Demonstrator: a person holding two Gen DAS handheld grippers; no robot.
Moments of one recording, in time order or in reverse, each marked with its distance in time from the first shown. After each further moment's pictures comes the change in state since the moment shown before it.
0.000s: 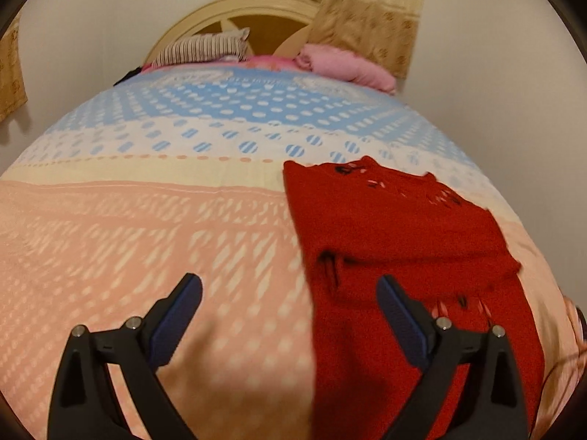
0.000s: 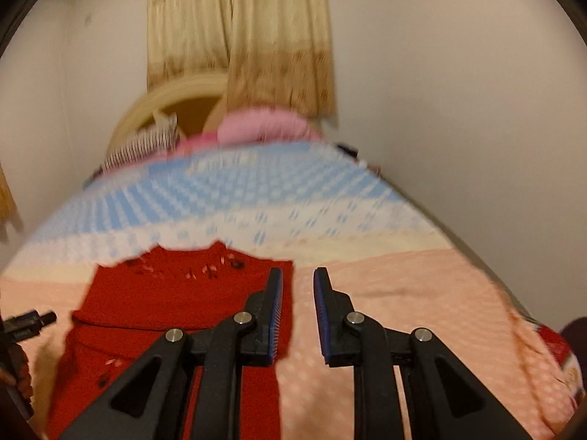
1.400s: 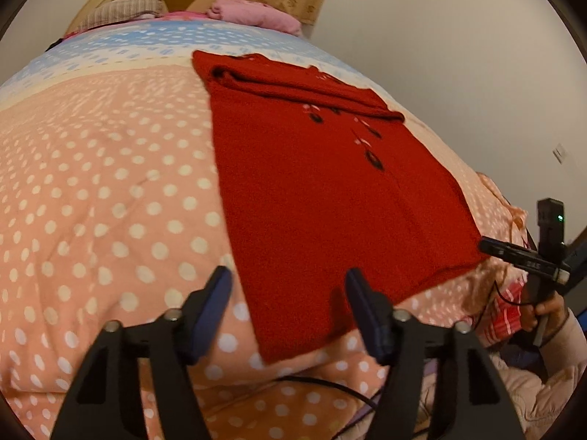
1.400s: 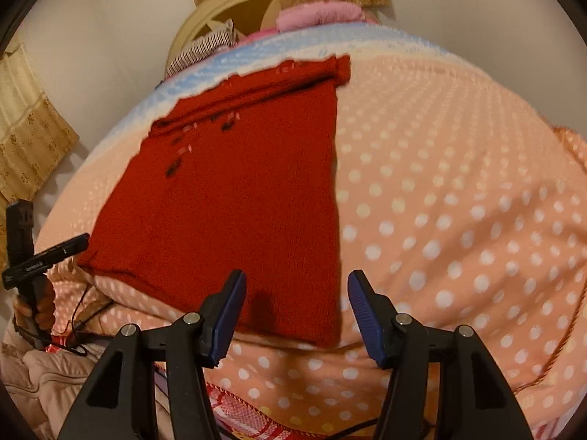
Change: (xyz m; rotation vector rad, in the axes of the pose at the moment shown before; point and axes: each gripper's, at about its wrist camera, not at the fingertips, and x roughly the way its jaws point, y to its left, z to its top) left arm -0.075 -0.016 -0.160 0.134 0.209 -0.351; right arm -0.076 -0.002 -0.223 0.006 0.457 0.312
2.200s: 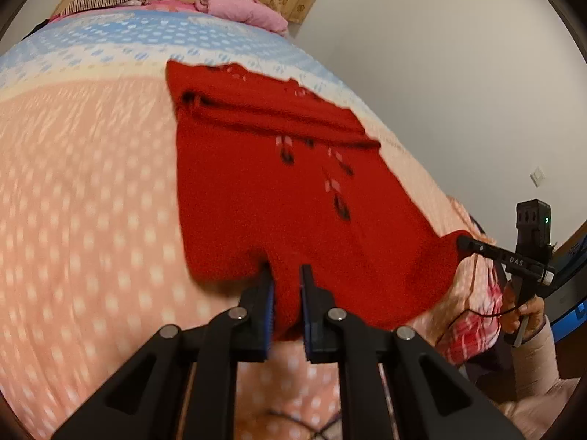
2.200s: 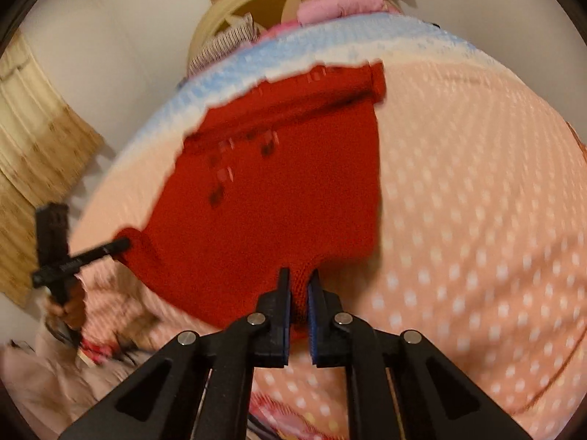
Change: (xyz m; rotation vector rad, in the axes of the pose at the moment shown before) left arm -0.002 0.004 0.072 -0.067 0.020 -0.133; right arm -0.019 0.015 0.061 0.020 0.016 0.138
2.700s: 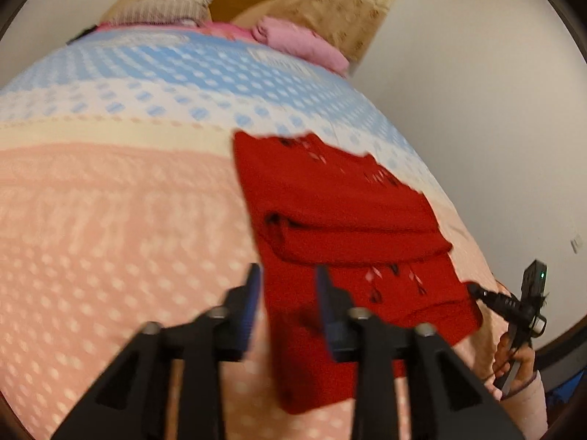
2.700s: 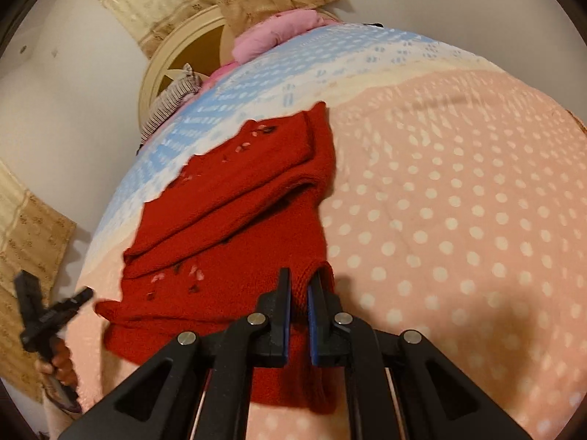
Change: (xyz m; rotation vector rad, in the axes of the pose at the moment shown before) left arm 0.009 0.070 0.103 -0.110 -0.144 0.173; right arm 0.087 -0.067 0.106 0.244 -0.105 -0.069
